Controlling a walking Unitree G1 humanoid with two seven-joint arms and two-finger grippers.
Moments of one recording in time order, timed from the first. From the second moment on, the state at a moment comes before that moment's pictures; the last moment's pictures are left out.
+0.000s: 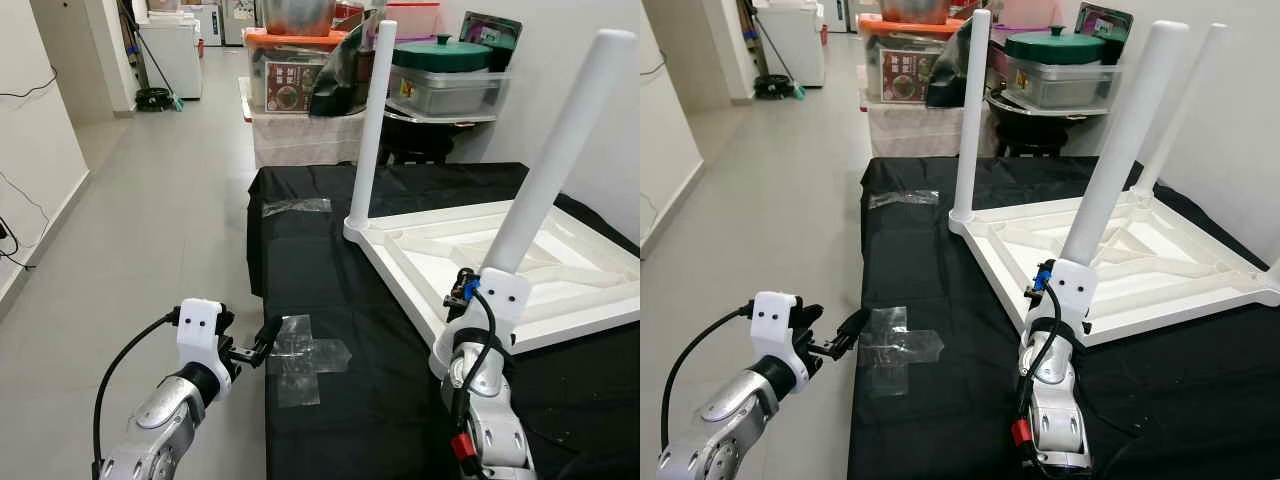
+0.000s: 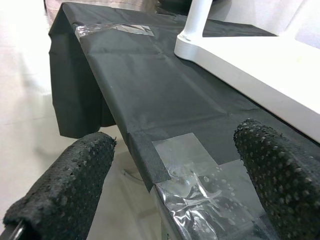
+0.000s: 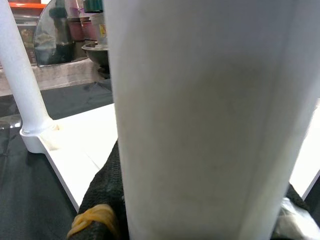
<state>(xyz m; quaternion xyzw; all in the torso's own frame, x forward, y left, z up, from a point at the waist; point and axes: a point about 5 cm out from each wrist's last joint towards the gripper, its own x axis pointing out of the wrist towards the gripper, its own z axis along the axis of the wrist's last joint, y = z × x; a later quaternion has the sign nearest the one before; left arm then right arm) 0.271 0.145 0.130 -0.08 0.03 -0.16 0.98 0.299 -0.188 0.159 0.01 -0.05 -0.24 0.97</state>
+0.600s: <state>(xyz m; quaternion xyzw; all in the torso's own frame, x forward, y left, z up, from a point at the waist) 0.271 0.145 0.130 -0.08 0.04 -0.16 0.98 0.299 -0.190 0.161 0.02 -0.06 -0.24 0.97</state>
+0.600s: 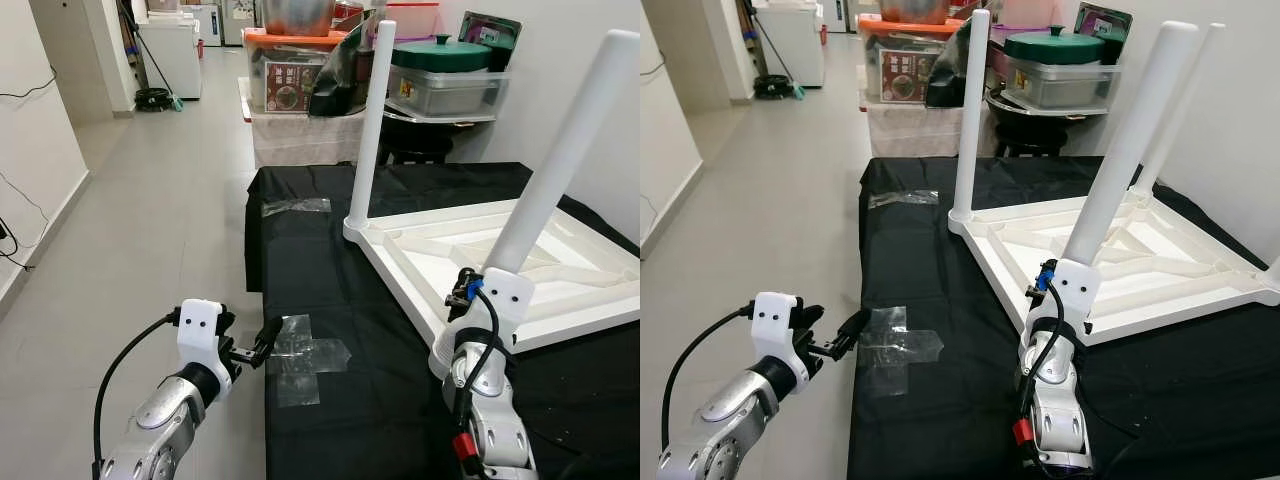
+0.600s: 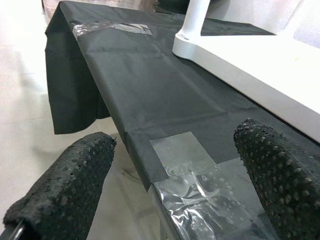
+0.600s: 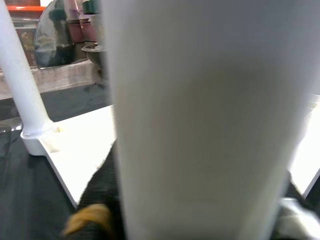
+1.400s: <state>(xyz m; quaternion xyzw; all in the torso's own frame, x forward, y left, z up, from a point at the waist) 0.272 0.145 0.129 -0.08 0.04 -0.17 0.98 0.298 -0.189 0.171 0.02 -0.08 -0.22 0.97</state>
